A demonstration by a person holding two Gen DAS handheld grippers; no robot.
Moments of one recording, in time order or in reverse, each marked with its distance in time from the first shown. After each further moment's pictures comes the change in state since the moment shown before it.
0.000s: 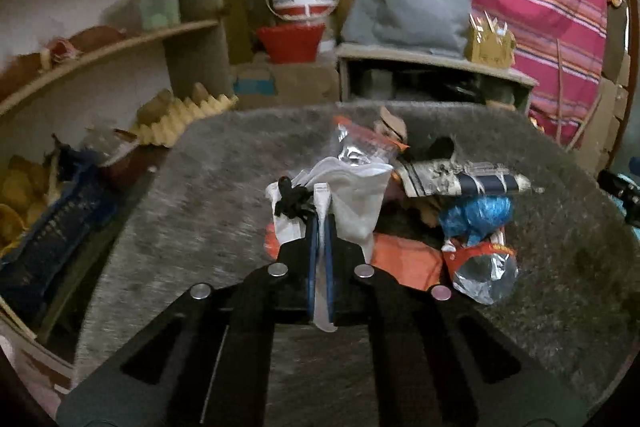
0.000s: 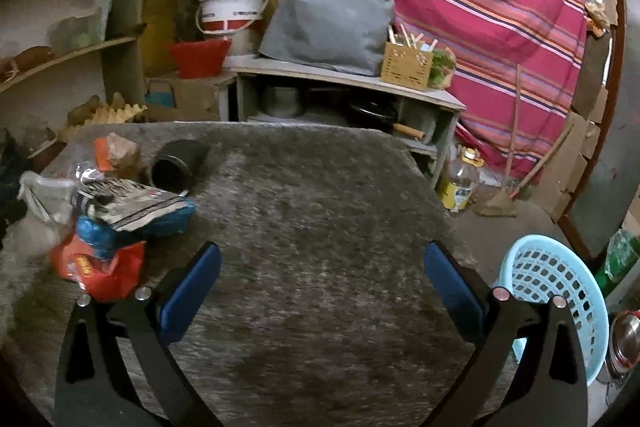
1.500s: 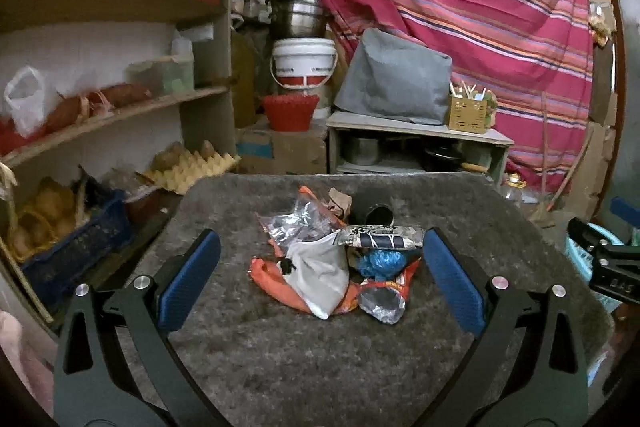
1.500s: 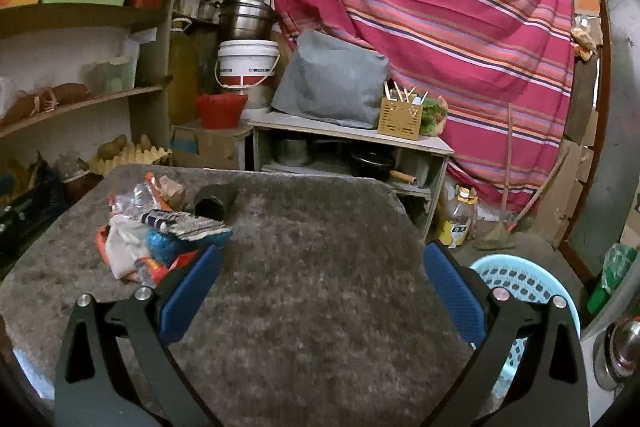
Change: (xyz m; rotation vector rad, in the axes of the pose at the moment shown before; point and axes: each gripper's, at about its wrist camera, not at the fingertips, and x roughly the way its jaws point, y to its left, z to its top) left arm -0.106 -0.044 0.014 -0.057 -0.193 -0.023; right arm -0.095 -0.017 -0.002 0.010 -0.158 0.013
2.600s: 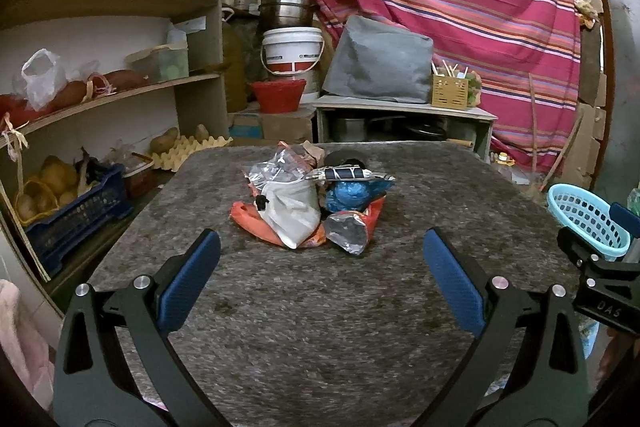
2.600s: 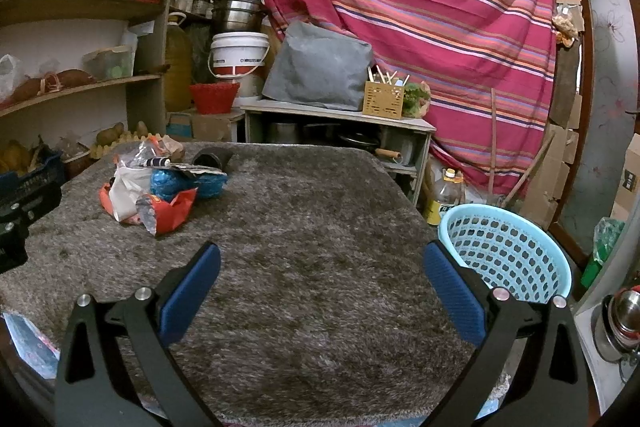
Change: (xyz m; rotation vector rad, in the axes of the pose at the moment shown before) left arm -0.053 -0.046 -0.072 0.047 0.003 0.014; right arm -0.060 -0.016 -0.083 0.033 -0.018 -0.020
